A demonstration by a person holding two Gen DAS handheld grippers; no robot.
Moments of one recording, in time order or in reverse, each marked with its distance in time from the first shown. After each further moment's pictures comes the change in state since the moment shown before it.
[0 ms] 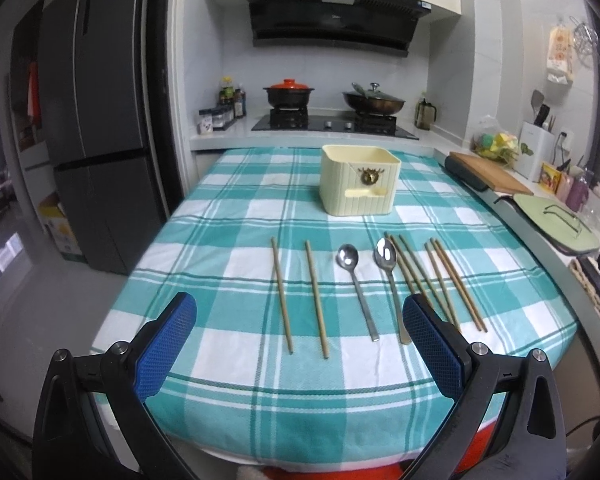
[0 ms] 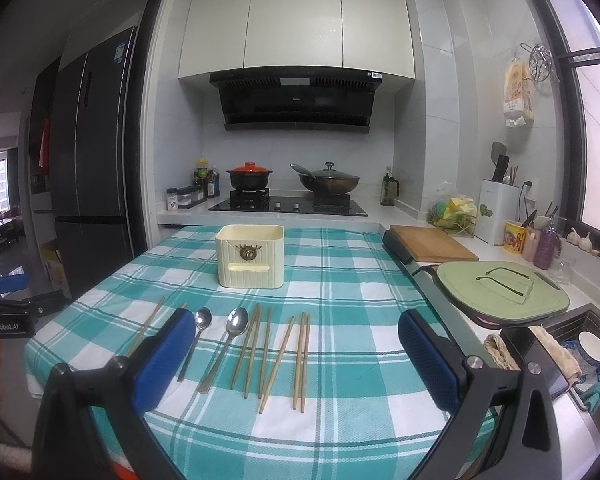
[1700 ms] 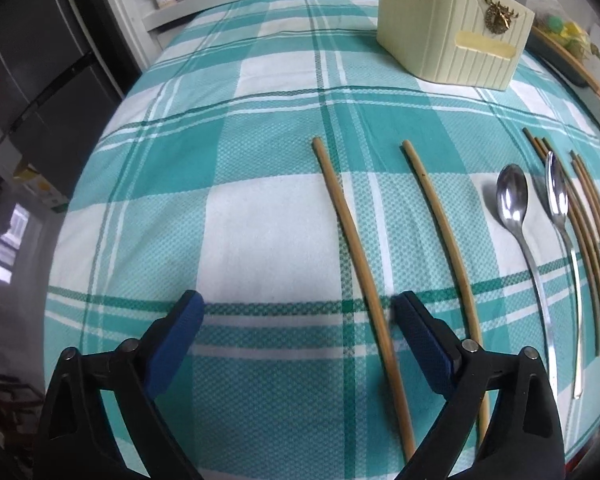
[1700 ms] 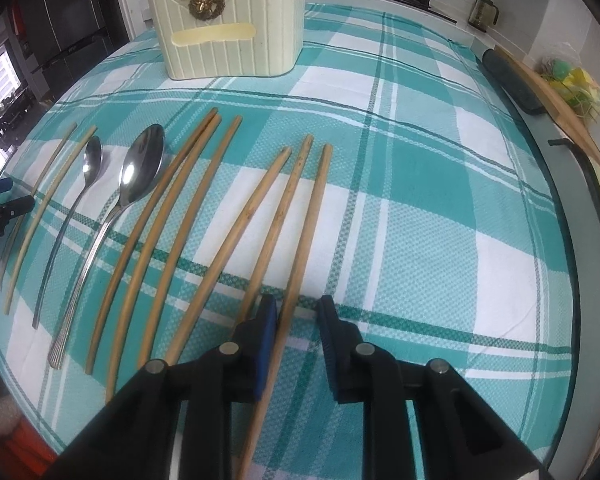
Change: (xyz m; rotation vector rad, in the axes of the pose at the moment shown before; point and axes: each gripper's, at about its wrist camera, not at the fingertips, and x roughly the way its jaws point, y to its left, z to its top) left arm 0.300 0.052 0.015 0.113 0.523 0.037; right arm 0.311 -0.018 -0.076 -0.148 0.810 0.172
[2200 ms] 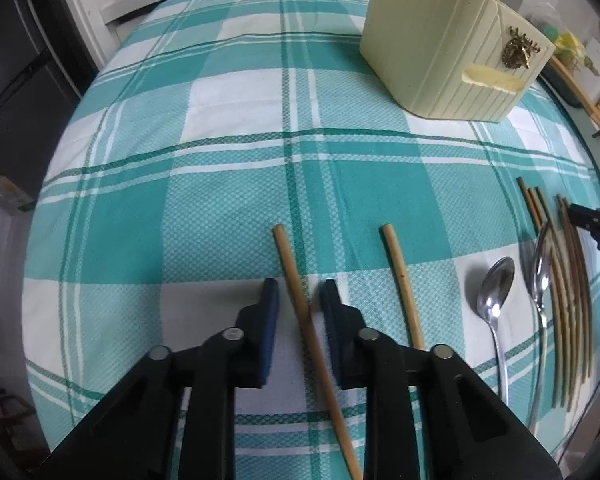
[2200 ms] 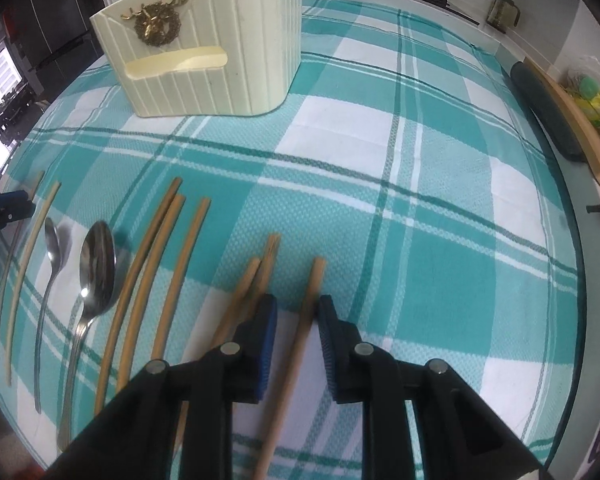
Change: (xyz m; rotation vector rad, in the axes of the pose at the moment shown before) left arm 0.025 0.003 0.059 0.009 0.079 -0.132; right arm 0.041 -0.006 0.088 -0.010 0.032 0.016
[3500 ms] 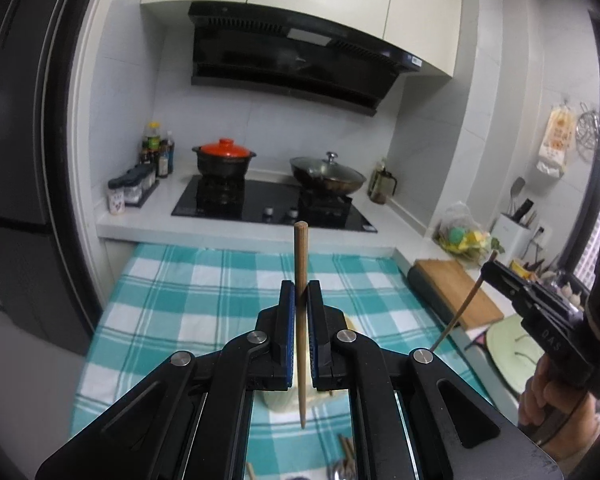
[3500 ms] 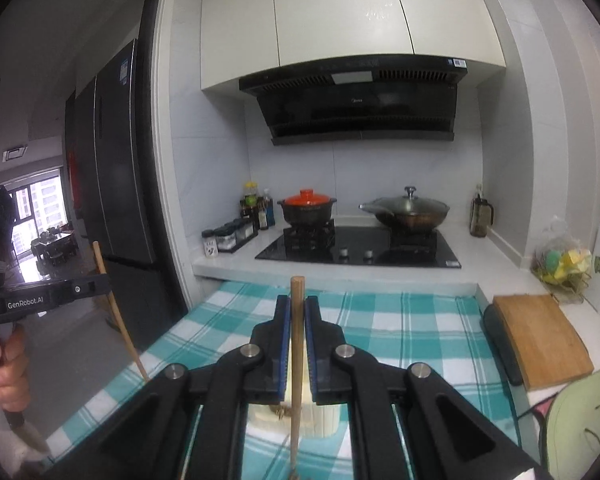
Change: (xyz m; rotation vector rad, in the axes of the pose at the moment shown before) left arm -0.281 -0.052 0.125 -0.053 -0.735 -0.186; right arm -0.279 0.028 0.091 0.040 -0.869 0.081
